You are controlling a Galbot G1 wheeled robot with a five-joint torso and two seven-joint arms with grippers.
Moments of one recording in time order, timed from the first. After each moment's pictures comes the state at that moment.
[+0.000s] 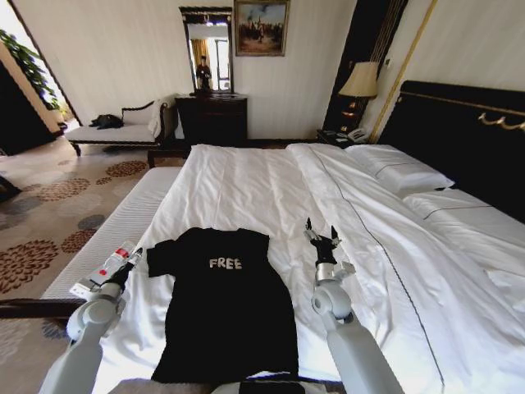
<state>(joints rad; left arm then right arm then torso) 1.32 -1.14 -0.85 -1.69 -1.19 0.26 -0.20 -1.23 1.36 0.39 1.88 0.46 0.15 0.33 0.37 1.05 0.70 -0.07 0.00</state>
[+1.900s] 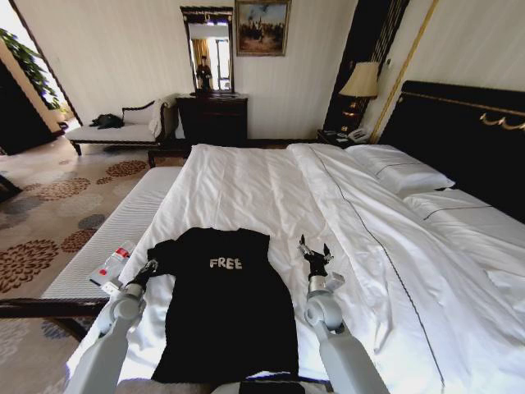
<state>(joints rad) 1.25 -1.16 -0.74 -1.58 -1.05 0.22 -0.12 -1.25 1.41 0.36 1.80 0.45 0.13 0.37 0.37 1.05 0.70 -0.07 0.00</state>
